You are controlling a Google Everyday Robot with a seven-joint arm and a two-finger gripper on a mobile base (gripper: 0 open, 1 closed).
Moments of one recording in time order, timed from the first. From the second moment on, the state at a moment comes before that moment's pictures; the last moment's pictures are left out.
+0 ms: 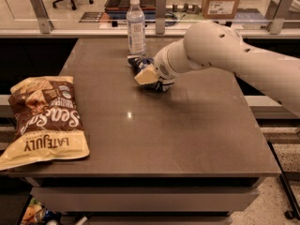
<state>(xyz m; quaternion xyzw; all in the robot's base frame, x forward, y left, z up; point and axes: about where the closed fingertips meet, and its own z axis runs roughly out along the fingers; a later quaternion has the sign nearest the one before) 0.665 0.002 0.847 -0.43 0.79 0.12 0.41</state>
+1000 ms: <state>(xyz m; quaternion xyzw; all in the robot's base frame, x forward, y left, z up) 0.663 0.007 0.850 -0.44 0.79 0.13 0.41</state>
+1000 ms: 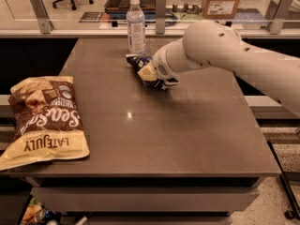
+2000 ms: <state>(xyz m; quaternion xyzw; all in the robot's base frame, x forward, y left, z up) 0.572 0.021 0.904 -0.45 0.75 0.17 0.46</state>
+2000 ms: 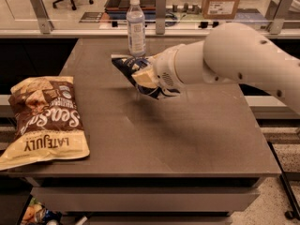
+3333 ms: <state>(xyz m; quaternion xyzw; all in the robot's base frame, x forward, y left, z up) 0.449 0.084 0.867 -0.51 0.73 0.21 0.41</state>
